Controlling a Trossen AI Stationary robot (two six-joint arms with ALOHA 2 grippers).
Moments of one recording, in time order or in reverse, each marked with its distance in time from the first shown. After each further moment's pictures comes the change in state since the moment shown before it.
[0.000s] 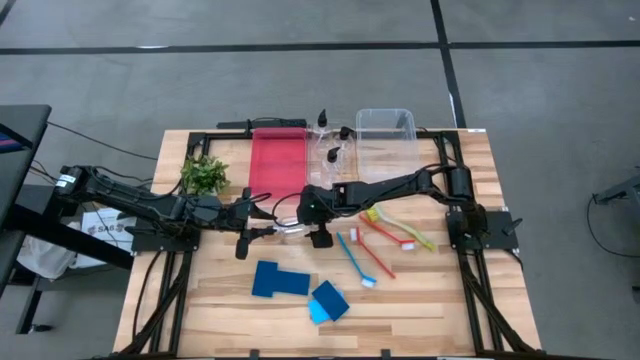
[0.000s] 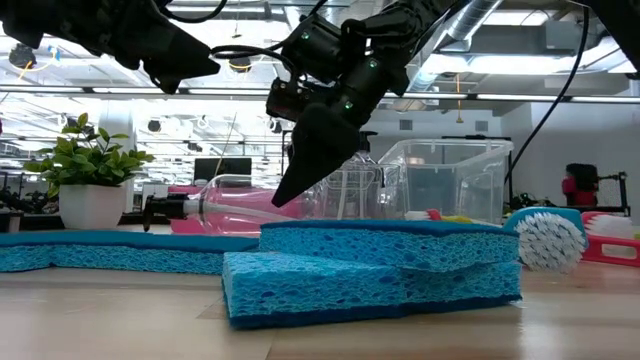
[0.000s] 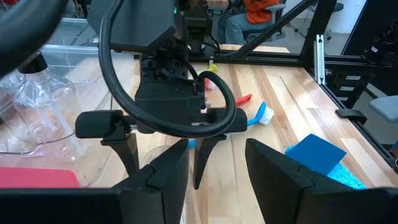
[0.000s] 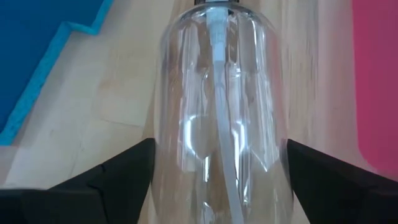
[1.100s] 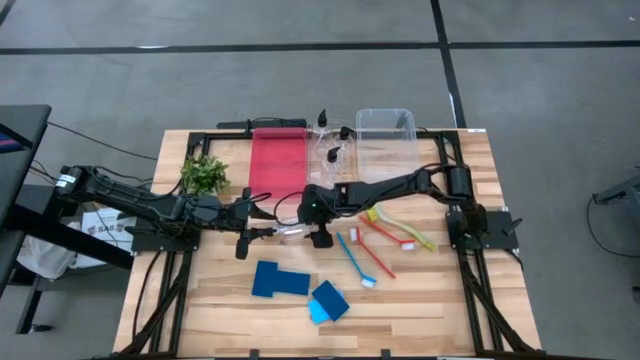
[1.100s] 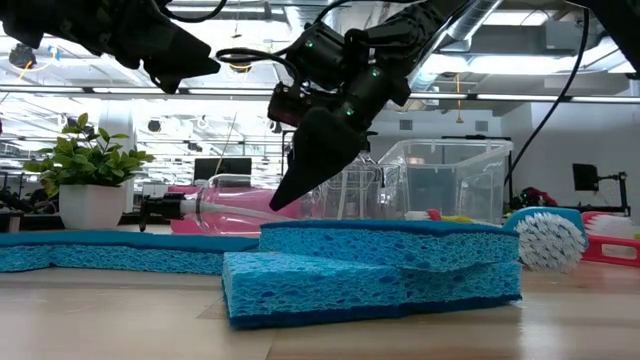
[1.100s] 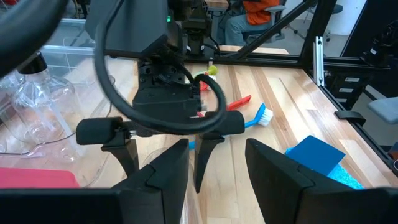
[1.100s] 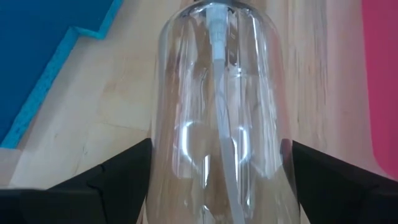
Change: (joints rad) left arm 0.000 0.000 0.000 0.004 0.001 -0.004; right arm -0.013 0.003 -0.043 0.080 -0.042 0.000
